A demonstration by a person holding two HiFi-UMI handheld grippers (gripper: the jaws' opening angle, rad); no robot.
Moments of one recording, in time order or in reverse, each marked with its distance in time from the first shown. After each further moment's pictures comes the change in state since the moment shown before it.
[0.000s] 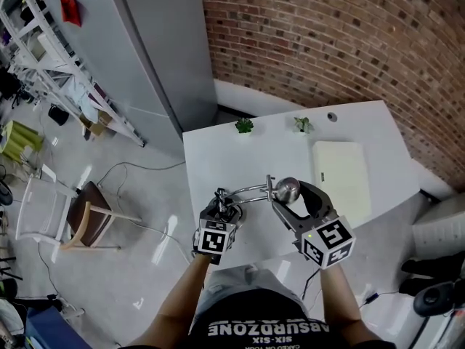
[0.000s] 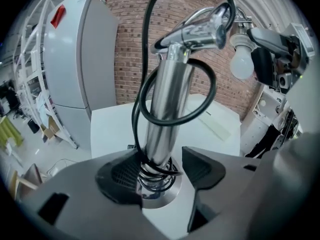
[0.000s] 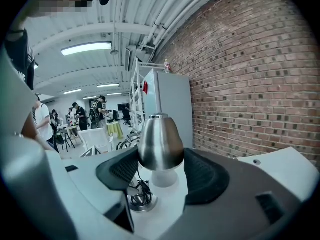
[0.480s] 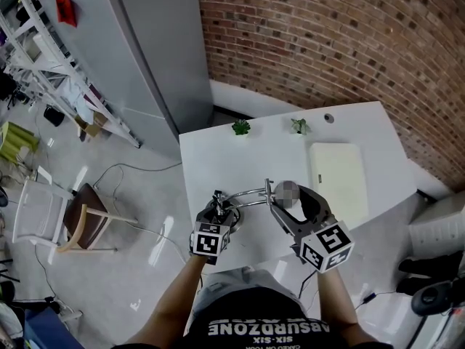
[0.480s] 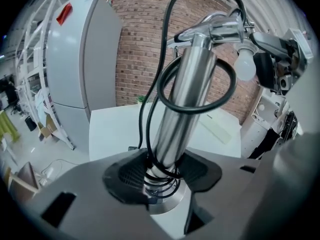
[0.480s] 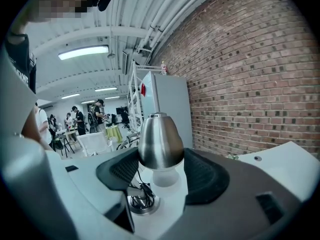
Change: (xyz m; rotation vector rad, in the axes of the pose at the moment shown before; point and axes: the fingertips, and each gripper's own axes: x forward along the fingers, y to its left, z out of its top) left arm 0.011 0.010 -0.002 -0.017 -0.048 -0.025; right arm 0.001 -0.002 -0.003 0.044 -0.030 -0.006
